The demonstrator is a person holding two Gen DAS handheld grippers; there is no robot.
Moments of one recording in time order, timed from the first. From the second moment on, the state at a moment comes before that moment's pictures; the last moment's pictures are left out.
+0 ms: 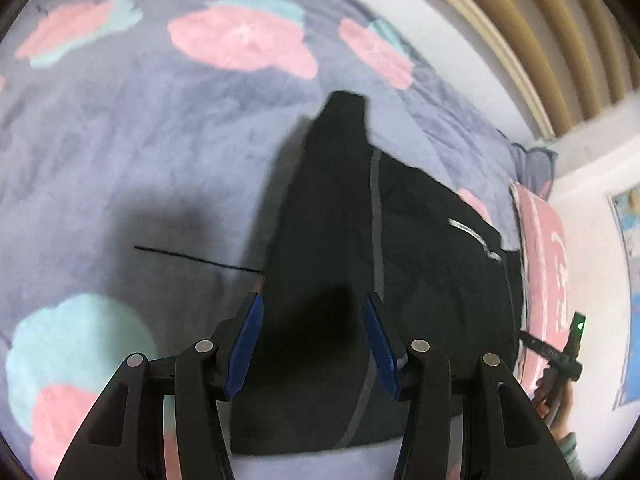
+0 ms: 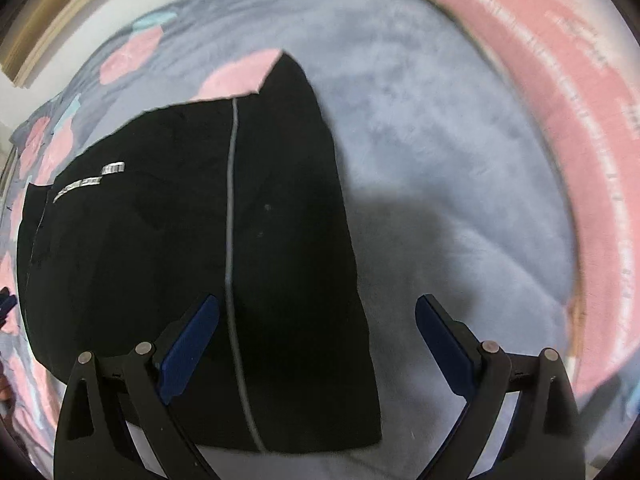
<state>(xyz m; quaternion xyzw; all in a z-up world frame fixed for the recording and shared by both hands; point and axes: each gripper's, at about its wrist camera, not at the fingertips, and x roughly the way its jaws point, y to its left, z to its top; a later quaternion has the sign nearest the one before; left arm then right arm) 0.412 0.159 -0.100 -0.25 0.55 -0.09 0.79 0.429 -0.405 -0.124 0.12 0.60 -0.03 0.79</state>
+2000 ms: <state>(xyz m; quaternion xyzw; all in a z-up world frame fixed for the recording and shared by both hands) 0.201 0.101 -0.019 -0.34 0.48 -0.21 0.78 0.227 -0.392 -0.031 0.19 0.57 0.21 0.77</state>
